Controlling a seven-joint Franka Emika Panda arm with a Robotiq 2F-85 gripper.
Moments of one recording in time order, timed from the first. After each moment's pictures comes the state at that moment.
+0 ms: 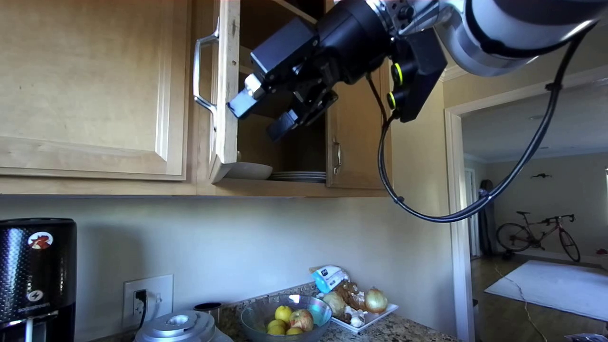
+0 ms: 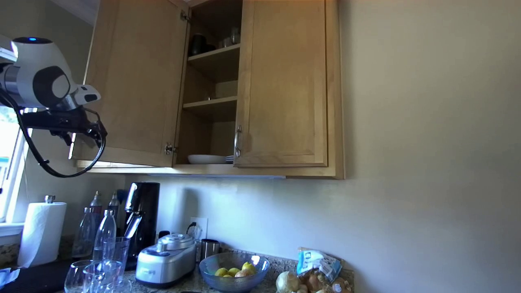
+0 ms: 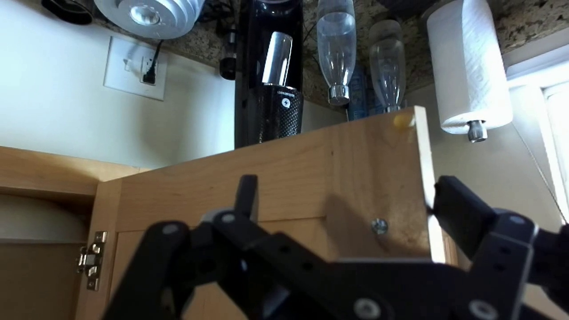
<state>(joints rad) 0.35 -0.54 0.45 -2.20 0.11 2.66 0.13</state>
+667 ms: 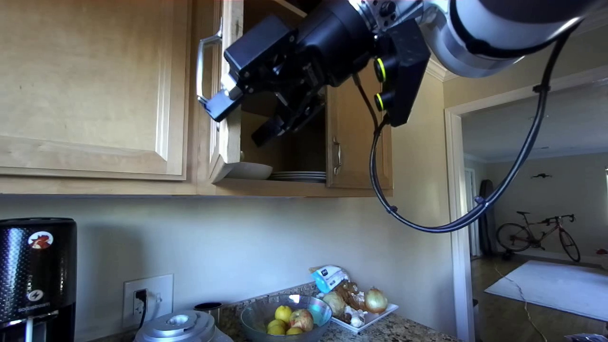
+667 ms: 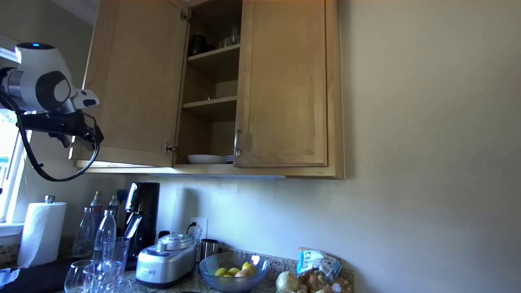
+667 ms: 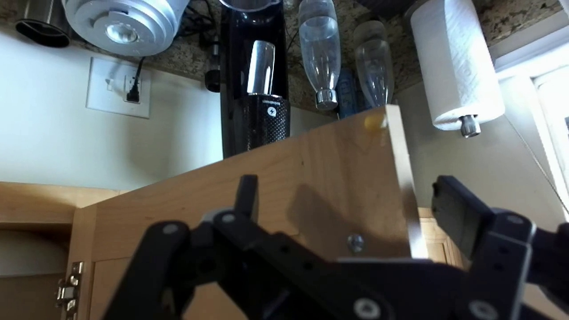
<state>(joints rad) 0.35 -0.47 0.47 -2.15 0.11 2.66 0.21</state>
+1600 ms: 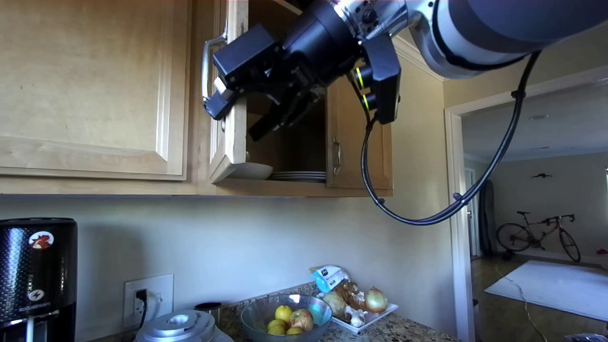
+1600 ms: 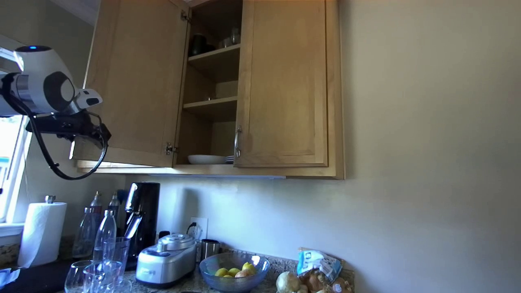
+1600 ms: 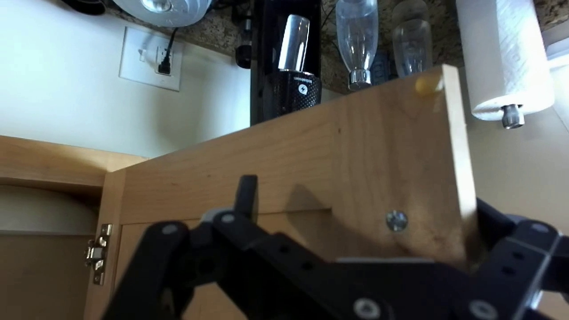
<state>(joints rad) 0.26 -0.46 0.52 -2.13 -0.02 2.70 0.28</state>
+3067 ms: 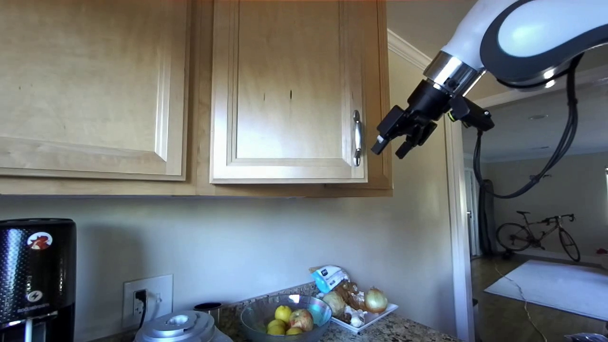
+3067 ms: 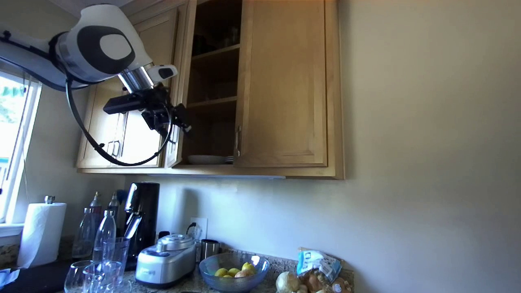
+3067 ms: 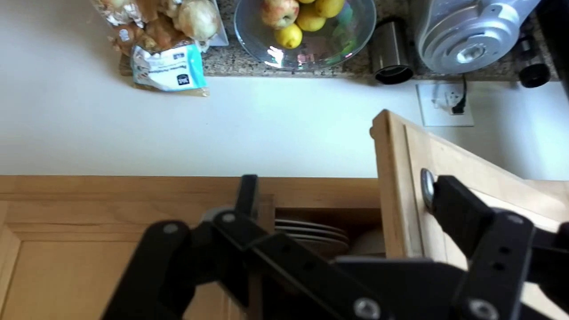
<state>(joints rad) 0.03 -0.83 0.12 -2.35 -0.03 2.37 0.16</state>
